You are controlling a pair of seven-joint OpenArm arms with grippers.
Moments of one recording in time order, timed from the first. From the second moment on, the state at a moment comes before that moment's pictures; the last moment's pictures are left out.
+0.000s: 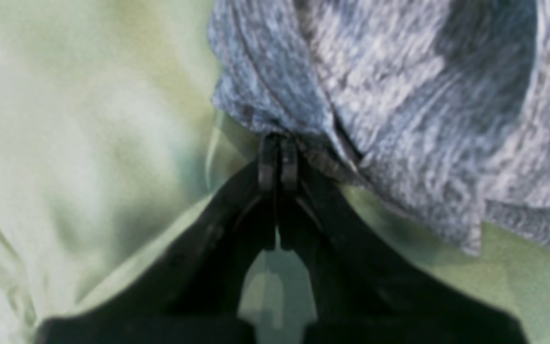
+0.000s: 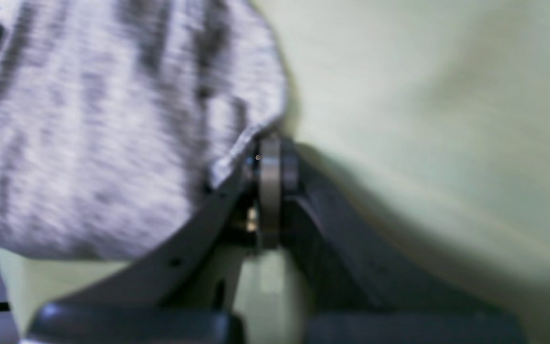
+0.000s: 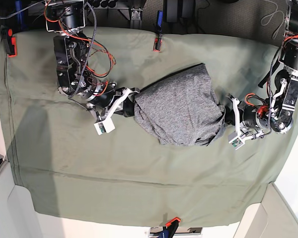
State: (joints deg) left arm -16.7 -38.8 18.5 69.4 -27.4 -36.7 43.4; right arm 6.4 -3.1 -4.7 72.4 22.1 29.4 -37.9
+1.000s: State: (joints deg) left arm -17.1 -42.2 6.0 69.5 -30.4 -38.2 45.3; right arm -3.4 -5.6 -17.1 93.6 15.4 28.5 -40.1
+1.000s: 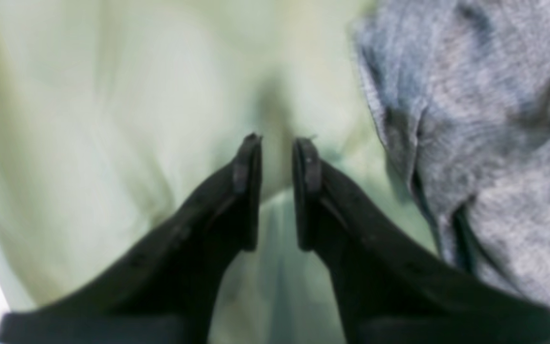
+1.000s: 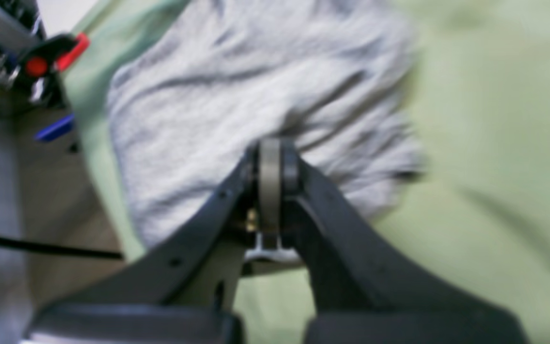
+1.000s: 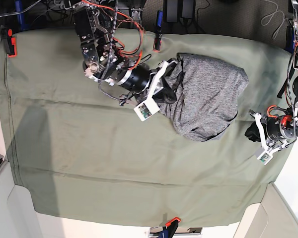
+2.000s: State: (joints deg) left arm 45.7 -30.2 -36.4 110.0 -51.0 -38.5 61.3; right arm -41.5 13.5 9.1 111.3 31.2 27.8 -48.7
